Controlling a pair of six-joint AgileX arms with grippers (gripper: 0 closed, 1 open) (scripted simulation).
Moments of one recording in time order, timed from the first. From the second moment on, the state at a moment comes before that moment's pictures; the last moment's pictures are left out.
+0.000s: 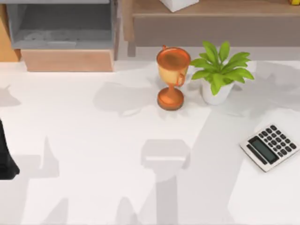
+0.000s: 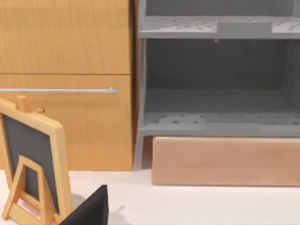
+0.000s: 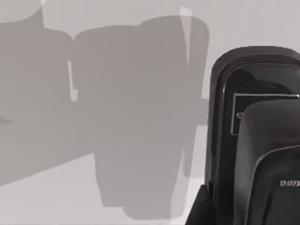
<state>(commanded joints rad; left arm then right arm) 0.00 0.00 0.00 0.00 0.00 0.00 -0.26 2.44 2.14 -1.32 0.06 -0.22</state>
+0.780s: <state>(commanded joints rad) 0.00 0.00 0.00 0.00 0.00 0.00 -0.26 2.45 2.14 -1.18 -0.04 -0.23</state>
